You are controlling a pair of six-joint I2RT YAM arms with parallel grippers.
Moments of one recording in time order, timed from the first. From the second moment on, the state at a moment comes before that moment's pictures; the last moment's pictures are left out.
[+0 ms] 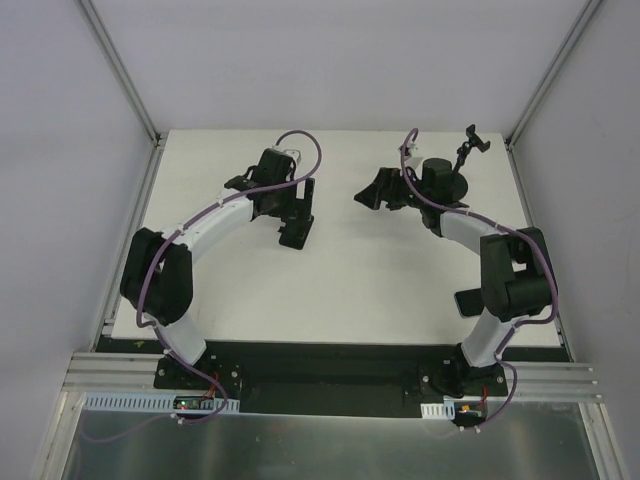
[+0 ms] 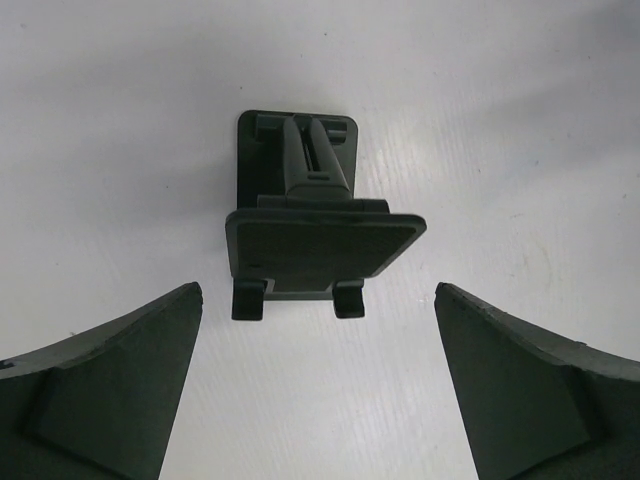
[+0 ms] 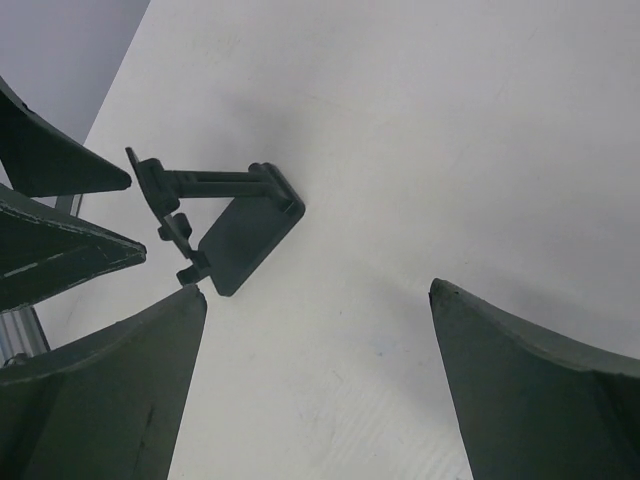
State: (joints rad) left arm -0.48 1.68 1.29 -0.48 0.01 -0.31; right arm 0.27 1.75 1.03 0.29 -0.63 0.38
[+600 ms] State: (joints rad) left arm -0.48 1.84 1.43 -0.54 -0.01 -0.21; right arm 0.24 1.75 1.03 0.35 -0.63 0.42
